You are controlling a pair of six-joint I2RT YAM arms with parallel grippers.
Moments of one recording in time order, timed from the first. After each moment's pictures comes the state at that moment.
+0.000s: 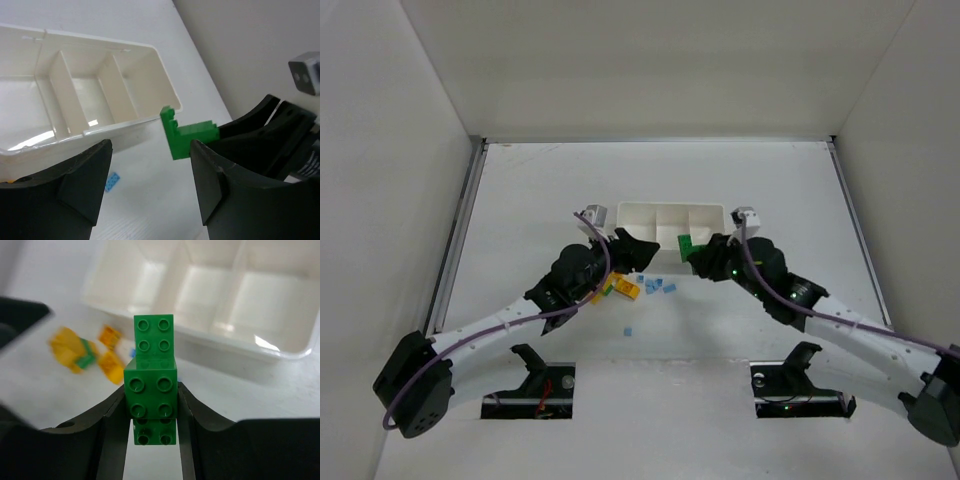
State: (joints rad) left arm -0.79 1.01 0.46 0.42 -0.09 -0.71; right arm 0.82 0.99 0.61 -0.11 0.23 0.57
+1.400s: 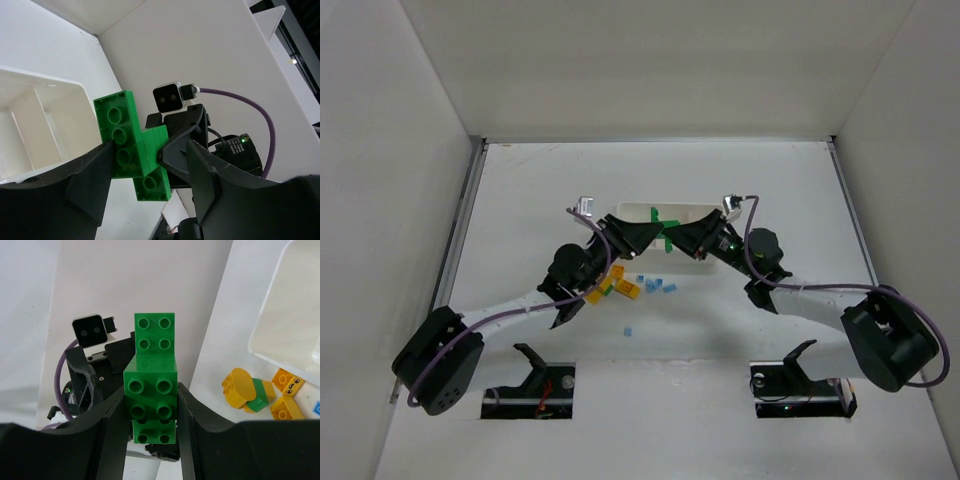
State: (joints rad) left arm -0.73 1.18 0.42 0.93 0.02 -1.04; right arm 0.59 1.31 0.47 0.96 -0.36 1.33
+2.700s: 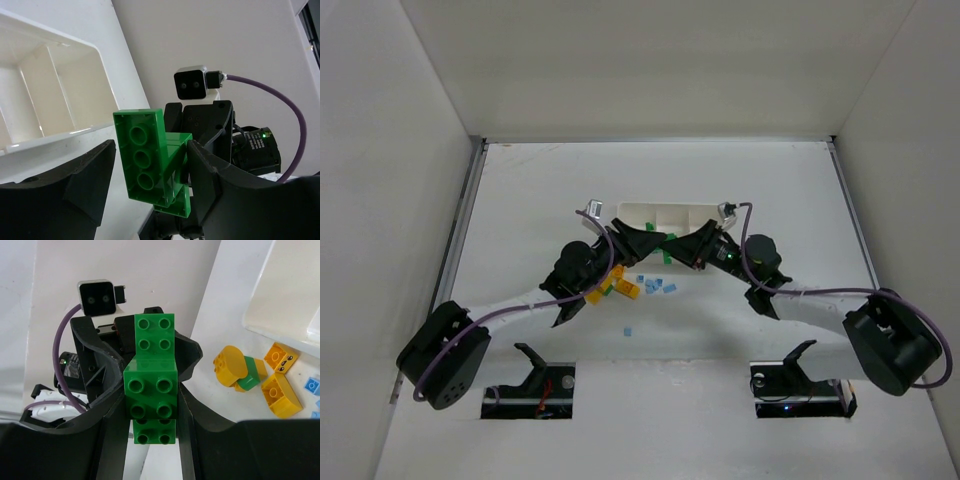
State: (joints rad) left arm -0.72 1.22 0.41 0.84 0.11 -1.10; right arm 0.62 1.29 0.43 0.93 -0.40 1.27
